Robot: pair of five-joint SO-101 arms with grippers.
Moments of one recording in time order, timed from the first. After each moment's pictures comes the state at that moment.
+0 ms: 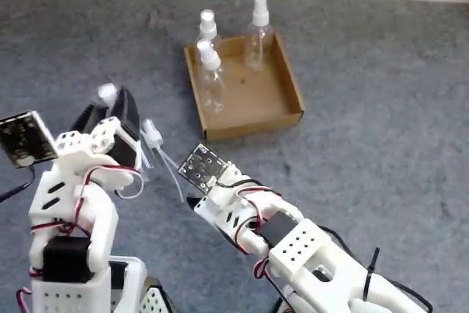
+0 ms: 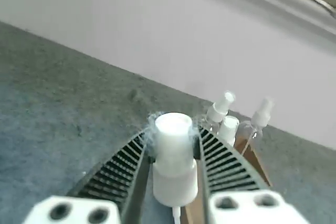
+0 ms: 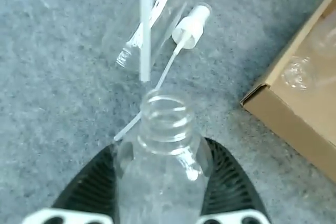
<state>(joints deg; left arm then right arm) -4.2 -81.9 56.1 44.0 27.6 -47.2 -47.6 72.3 21.9 14.8</state>
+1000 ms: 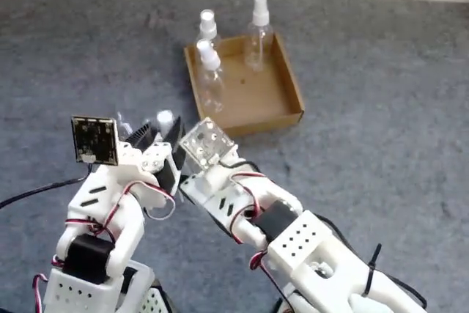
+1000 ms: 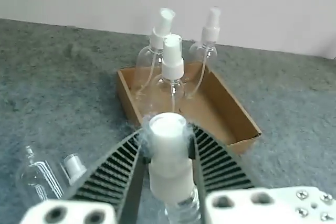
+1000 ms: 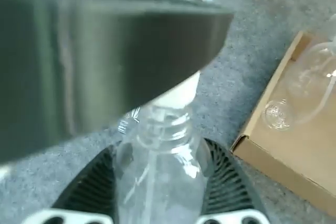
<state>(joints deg) 8.8 -82.7 67.0 45.7 20.6 -47.0 -47.5 61.6 22.1 5.8</state>
